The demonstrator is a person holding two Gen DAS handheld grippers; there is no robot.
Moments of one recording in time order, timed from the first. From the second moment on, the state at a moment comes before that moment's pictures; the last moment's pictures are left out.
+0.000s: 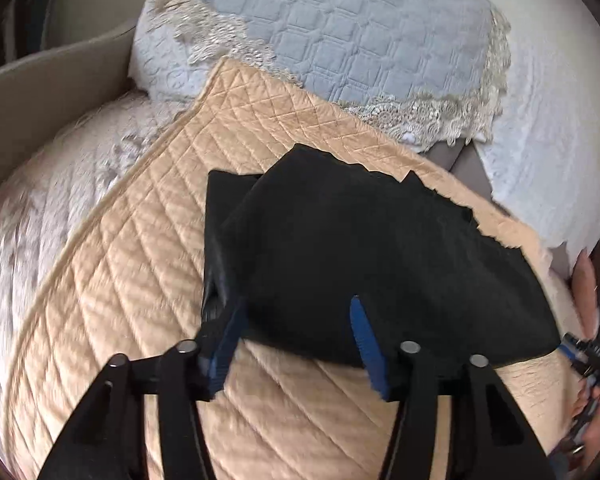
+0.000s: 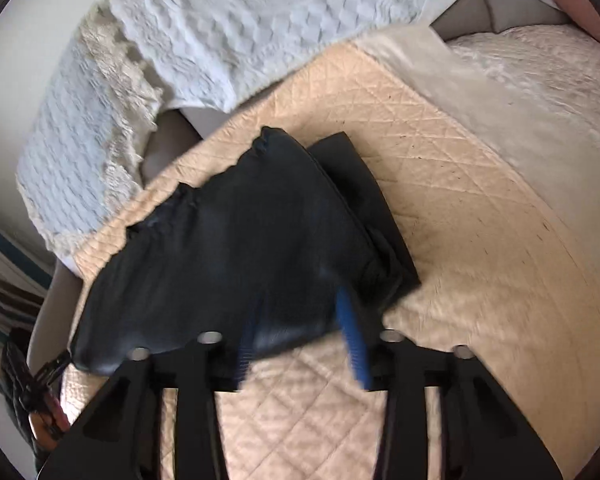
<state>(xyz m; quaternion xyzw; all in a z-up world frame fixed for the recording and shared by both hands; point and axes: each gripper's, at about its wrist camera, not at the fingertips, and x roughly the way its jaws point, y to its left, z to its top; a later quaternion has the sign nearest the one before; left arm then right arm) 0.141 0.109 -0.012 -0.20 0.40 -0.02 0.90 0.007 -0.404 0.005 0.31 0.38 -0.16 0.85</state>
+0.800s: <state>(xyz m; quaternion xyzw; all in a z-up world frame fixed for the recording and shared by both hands) 0.180 0.117 -0.050 -0.25 0.39 0.10 0.88 0.022 -0.439 -0.031 0.40 0.33 -0.26 0.81</state>
